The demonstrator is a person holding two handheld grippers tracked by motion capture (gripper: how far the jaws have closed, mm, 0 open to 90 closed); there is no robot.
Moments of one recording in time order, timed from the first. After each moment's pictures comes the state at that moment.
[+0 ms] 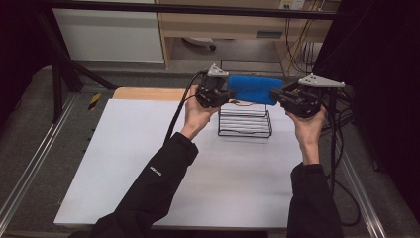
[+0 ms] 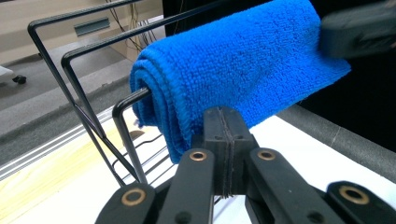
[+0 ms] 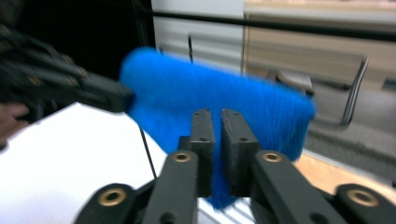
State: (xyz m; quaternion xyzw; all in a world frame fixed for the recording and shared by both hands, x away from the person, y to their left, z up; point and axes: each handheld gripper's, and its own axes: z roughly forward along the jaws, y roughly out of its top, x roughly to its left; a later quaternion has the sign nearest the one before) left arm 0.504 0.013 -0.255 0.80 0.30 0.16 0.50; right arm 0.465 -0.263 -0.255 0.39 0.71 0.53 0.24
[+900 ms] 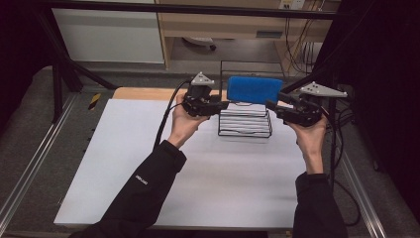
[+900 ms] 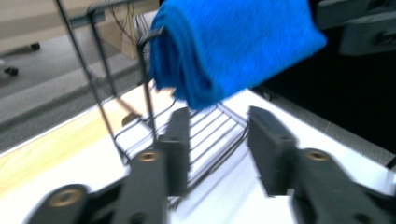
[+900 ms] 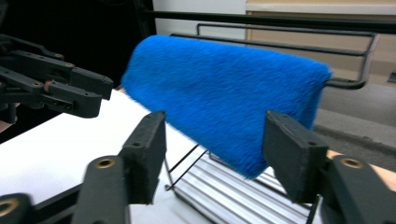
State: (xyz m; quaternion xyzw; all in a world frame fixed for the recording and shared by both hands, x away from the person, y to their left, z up) left arm 0.480 0.052 -0.265 0.80 0.31 0.14 0.50; right arm 0.444 -0.263 -0.262 0.39 0.70 0.54 0.24
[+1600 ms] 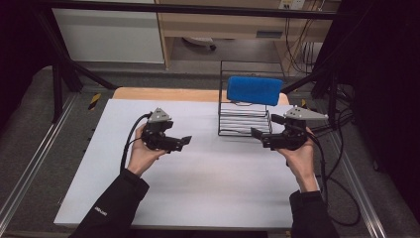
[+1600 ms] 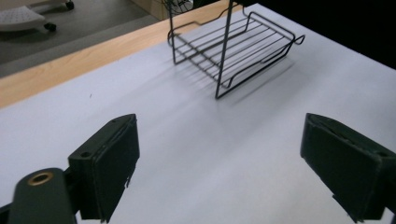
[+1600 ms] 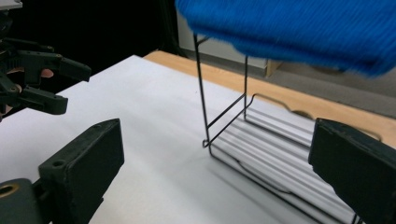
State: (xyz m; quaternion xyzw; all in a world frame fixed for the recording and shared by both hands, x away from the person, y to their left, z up) left arm 0.431 0.158 -0.343 0.80 0.35 0.16 0.45; right arm 0.412 -0.235 -0.309 0.38 0.73 0.53 0.20
